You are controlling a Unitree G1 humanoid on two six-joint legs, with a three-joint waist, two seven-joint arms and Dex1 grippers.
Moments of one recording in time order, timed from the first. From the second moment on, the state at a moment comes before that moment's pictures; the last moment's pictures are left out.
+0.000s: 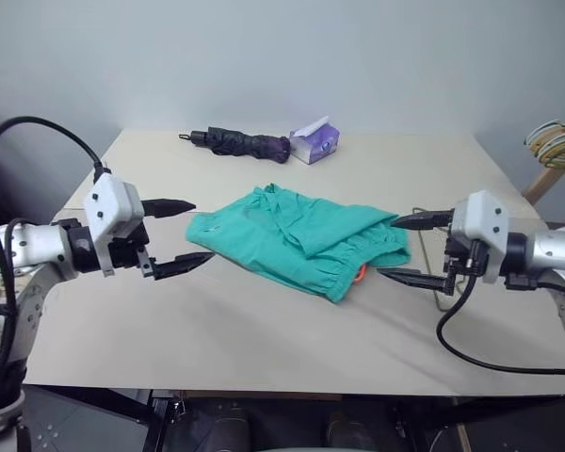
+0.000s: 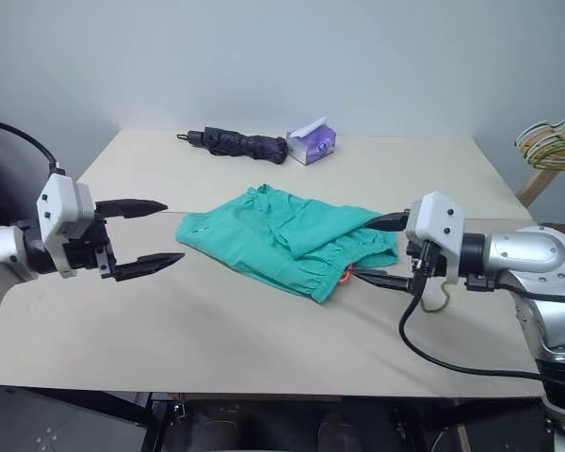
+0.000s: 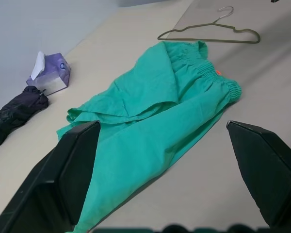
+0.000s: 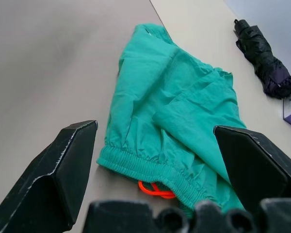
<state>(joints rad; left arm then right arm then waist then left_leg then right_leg) -0.27 0.93 0.25 -0.35 -0.55 0.48 -1.06 -0.31 -0.94 -0.13 -0.32 0.47 0.40 1.12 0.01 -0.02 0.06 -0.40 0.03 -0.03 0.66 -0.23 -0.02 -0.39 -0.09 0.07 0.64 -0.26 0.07</state>
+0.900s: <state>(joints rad) -0.31 0.94 0.20 -0.30 -0.53 0.46 -1.12 -0.53 -0.71 0.69 -0.51 -0.16 1.04 0.67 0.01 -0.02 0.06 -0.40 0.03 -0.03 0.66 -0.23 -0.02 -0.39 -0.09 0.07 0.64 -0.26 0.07</state>
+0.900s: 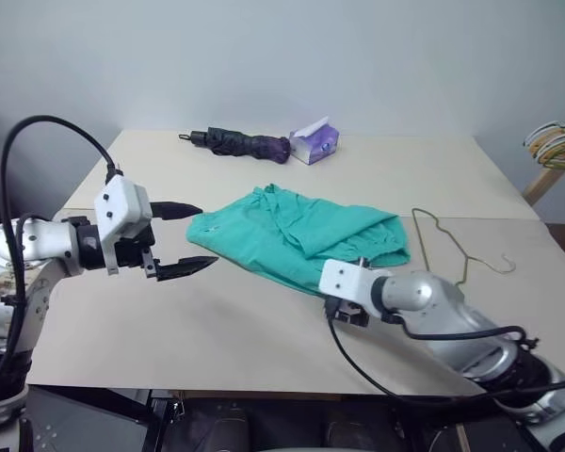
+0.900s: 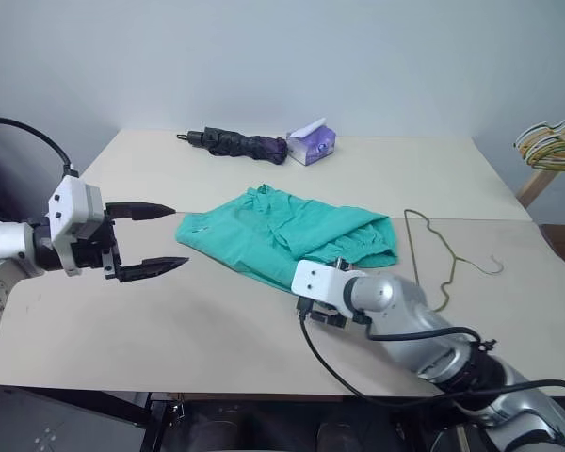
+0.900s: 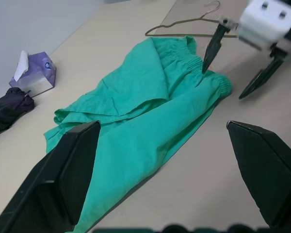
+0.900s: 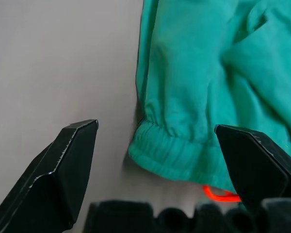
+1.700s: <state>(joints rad) -0.28 0.95 0.00 -0.06 -0.08 -0.04 -1.04 -0.52 -0.89 0.57 -0.58 -0.15 0.95 0.80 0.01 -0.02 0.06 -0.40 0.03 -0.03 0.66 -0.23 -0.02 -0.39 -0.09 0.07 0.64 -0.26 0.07</state>
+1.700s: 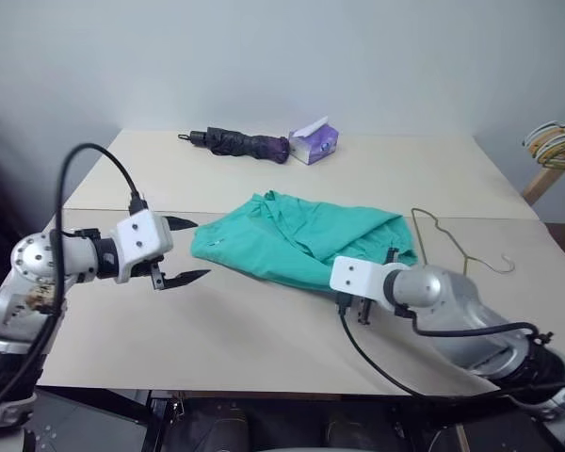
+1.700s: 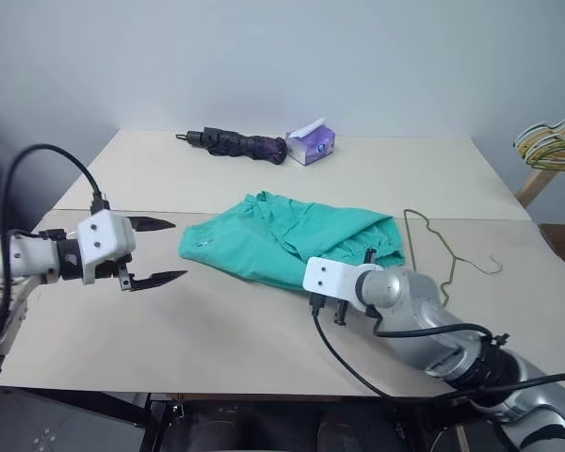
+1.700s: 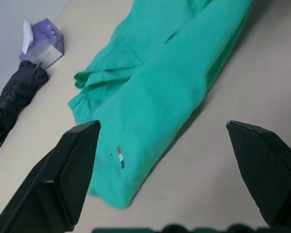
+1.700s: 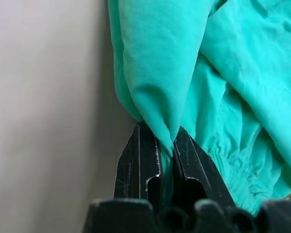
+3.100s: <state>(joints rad) -0.70 0.87 -0.31 0.65 0.20 -0.61 -1.01 -0.34 -1.01 0.21 -0.52 0.03 0.36 1.04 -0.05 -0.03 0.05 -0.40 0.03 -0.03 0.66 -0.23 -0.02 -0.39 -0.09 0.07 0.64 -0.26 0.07</state>
